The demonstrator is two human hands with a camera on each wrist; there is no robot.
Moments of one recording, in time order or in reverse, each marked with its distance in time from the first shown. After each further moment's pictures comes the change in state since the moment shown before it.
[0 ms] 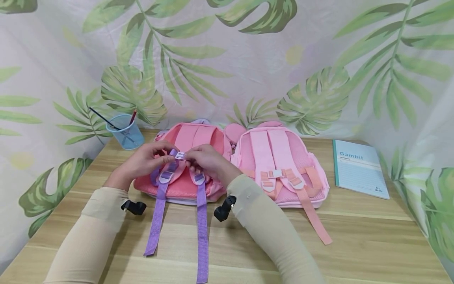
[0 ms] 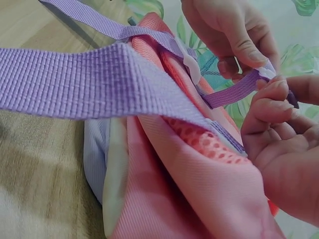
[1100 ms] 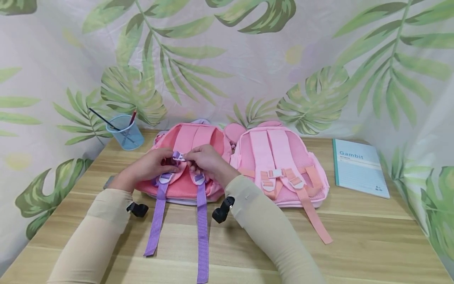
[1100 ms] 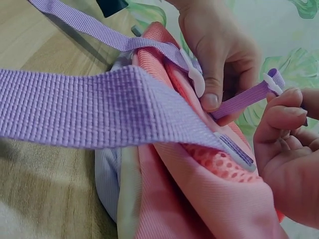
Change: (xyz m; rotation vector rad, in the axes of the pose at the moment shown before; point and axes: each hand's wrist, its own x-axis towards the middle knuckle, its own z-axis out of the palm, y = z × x) left_hand 0.008 -0.009 0.016 0.185 -0.100 -0.002; right_hand 0.001 0.003 0.004 -0.004 0.086 0.001
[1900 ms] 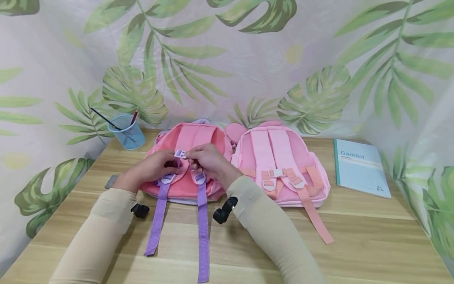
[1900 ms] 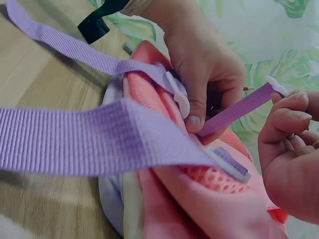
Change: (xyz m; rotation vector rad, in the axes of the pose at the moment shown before) left_hand 0.003 -0.001 0.005 0.090 -0.078 -0.017; right_hand -0.004 -0.002 0.000 0.119 -0.014 -0.017
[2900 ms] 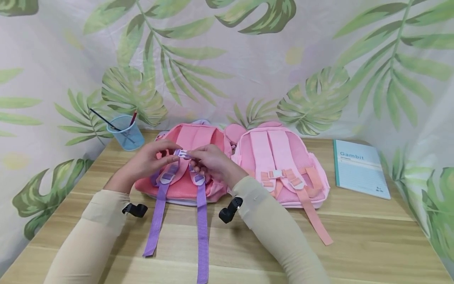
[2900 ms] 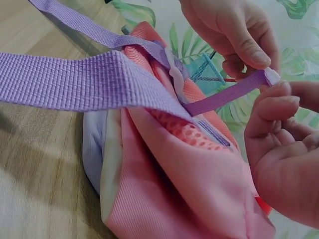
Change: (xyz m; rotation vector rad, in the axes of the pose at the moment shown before) left_hand -0.012 0.024 -0.022 -0.176 0.235 0.111; right_hand -0.005 -0.004 -0.016 -0.118 -0.085 0.037
